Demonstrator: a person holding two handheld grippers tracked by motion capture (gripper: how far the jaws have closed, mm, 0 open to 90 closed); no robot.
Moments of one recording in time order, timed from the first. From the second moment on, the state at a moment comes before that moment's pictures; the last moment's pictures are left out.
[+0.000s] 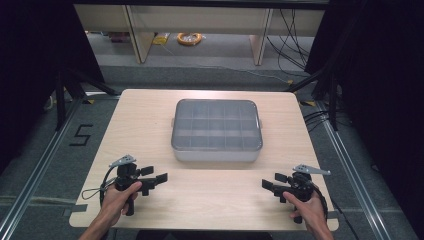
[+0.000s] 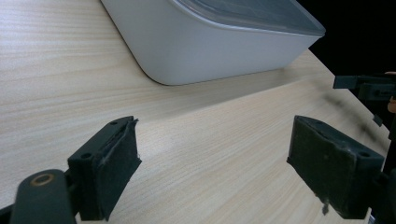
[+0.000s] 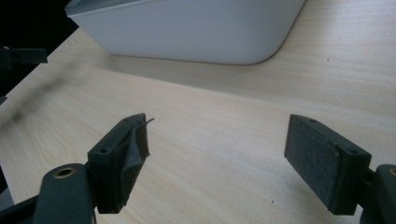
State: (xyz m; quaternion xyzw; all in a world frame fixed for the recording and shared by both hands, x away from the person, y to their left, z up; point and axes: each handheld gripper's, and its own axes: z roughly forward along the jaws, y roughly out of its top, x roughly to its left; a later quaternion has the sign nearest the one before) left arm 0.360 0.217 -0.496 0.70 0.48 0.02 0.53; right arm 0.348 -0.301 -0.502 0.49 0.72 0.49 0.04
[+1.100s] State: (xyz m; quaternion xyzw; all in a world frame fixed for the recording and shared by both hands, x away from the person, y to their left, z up) left arm 0.409 0.211 -0.472 0.66 0.52 0.00 0.55; right arm 0.407 -0.316 -0.454 0.52 0.66 0.54 0.06
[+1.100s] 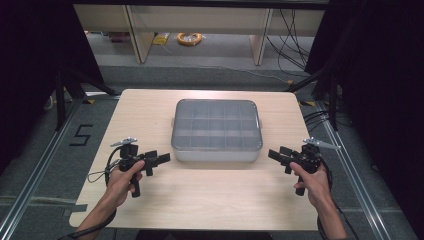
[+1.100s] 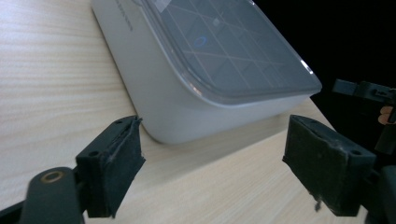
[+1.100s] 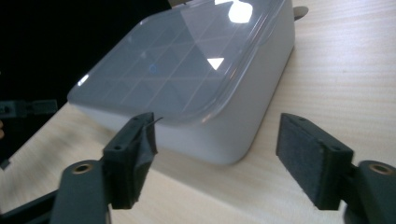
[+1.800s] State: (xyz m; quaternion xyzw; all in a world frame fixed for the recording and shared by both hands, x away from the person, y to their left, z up) left arm 0.480 0.196 -0.456 0.64 0.54 0.00 0.55; right arm 0.488 -0.304 -0.458 0.56 0.64 0.52 0.02
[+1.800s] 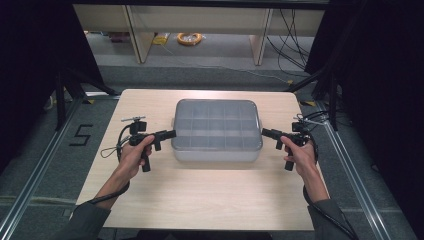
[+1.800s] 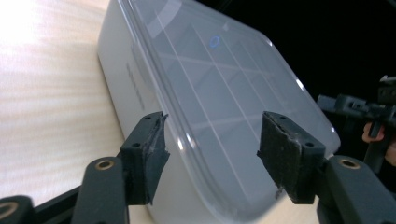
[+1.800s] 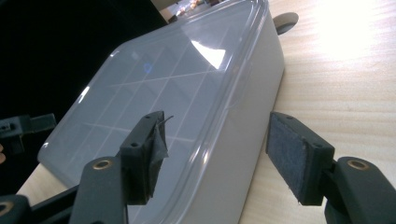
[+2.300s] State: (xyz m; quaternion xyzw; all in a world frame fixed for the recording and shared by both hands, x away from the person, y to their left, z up) left arm 0.520 0.188 -0.465 0.63 0.57 0.01 0.53; right arm 0.512 -0.290 -0.458 0.58 0.63 0.52 -0.01
